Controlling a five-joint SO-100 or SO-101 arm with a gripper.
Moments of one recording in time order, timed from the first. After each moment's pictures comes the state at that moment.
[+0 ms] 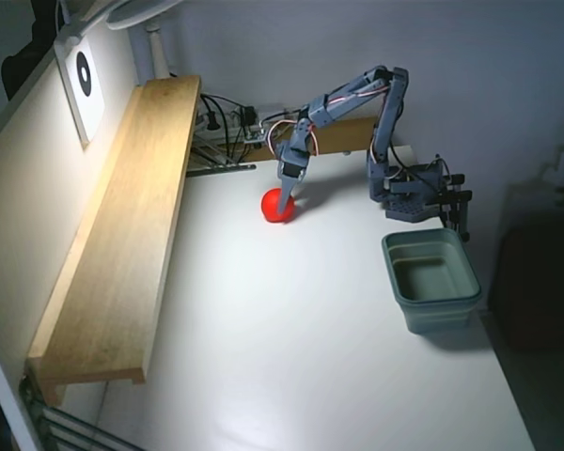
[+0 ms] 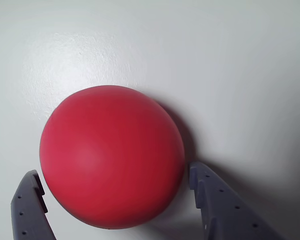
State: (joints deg) arm 37.5 104.2 128.9 38.7 -90.1
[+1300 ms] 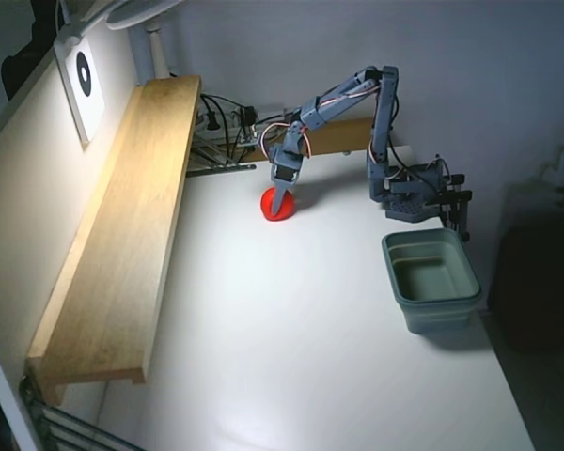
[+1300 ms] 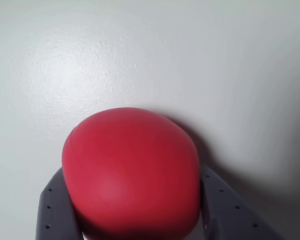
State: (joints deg) arm 37.4 97.8 123.8 37.4 -90.1
